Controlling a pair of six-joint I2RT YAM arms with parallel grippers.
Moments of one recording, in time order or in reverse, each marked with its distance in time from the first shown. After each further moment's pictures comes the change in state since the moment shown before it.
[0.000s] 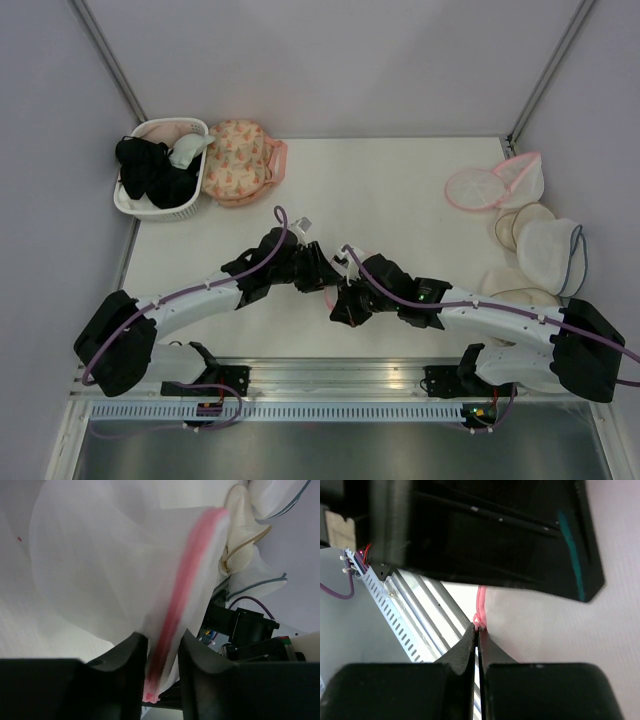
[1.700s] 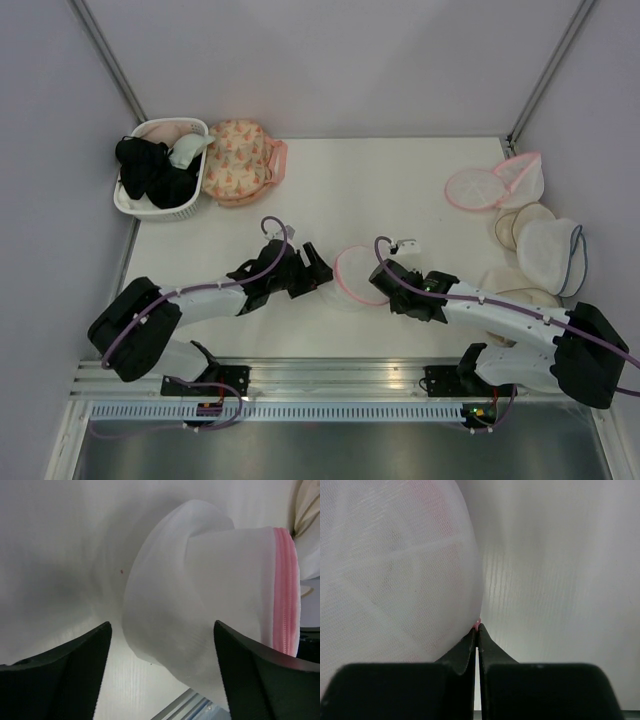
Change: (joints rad) left arm 0.034 0.081 -0.155 0.191 -0.227 -0.034; right arm -0.091 -0.021 0.019 -0.551 0.700 0.245
